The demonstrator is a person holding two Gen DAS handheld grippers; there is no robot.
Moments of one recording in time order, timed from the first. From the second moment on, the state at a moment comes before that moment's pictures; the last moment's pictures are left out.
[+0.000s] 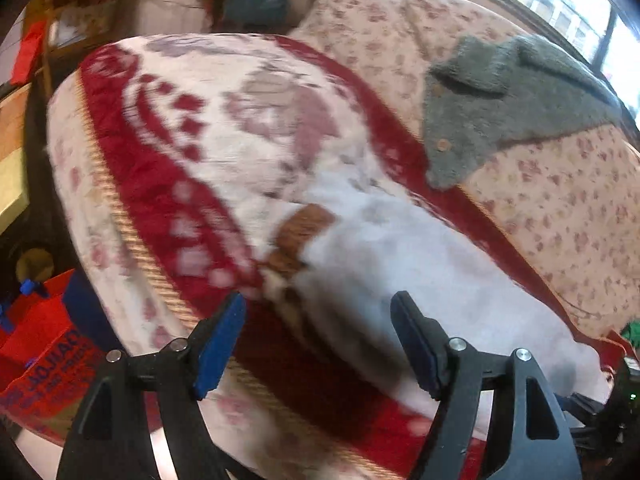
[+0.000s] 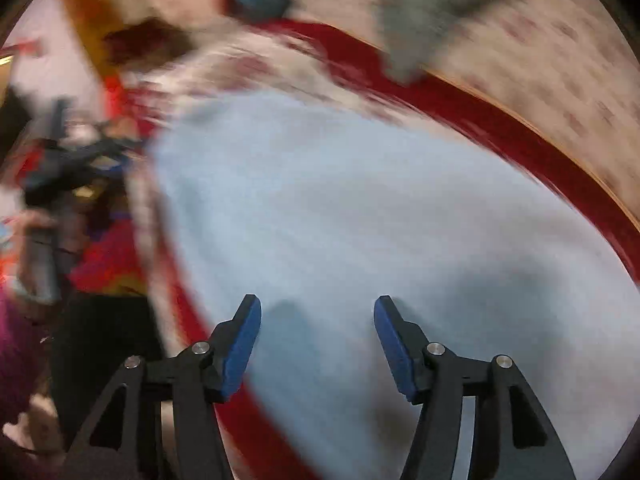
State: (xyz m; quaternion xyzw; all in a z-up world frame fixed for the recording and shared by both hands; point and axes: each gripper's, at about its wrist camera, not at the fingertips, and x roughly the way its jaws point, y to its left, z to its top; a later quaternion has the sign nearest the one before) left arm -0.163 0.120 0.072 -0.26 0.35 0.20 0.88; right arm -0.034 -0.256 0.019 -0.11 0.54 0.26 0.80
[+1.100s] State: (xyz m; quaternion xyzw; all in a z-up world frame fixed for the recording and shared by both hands) left arm -0.078 -0.304 0.089 -0.04 0.44 -0.22 0.87; right arm -0.191 -0.626 0.120 0.24 0.46 0.03 0.85
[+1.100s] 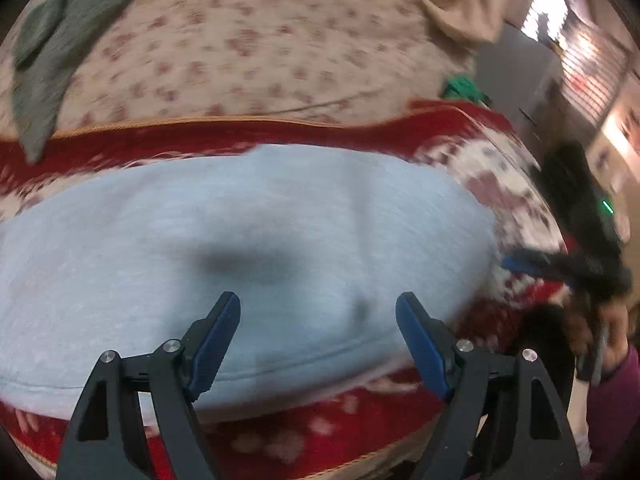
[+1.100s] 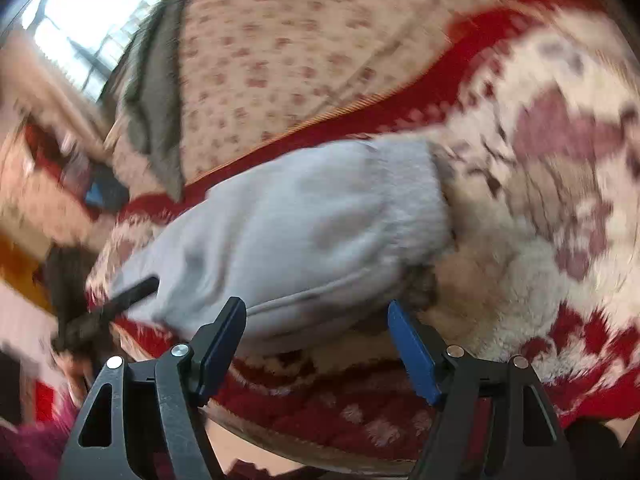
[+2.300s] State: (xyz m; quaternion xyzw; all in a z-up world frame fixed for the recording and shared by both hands) left arm -0.054 -0.339 0.100 -0.01 0.43 -0.32 0.85; right arm -0.203 -0.639 0.151 0.15 0.45 -0.08 0.88
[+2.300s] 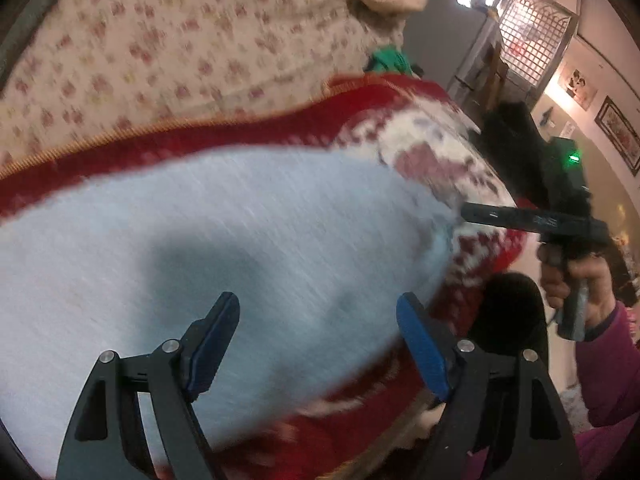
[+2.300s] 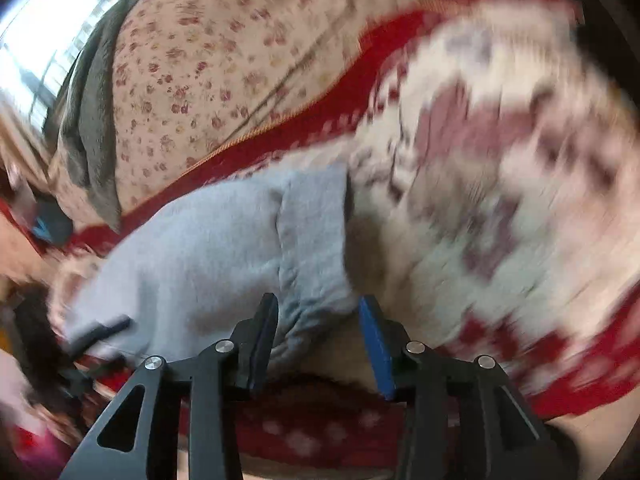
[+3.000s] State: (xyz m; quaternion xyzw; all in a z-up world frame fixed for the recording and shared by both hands) left arm 0.114 -0.291 0.074 0.01 0.46 -0.18 0.87; right arm -0.041 -0.507 0.099 -0.02 0.47 0.06 0.88
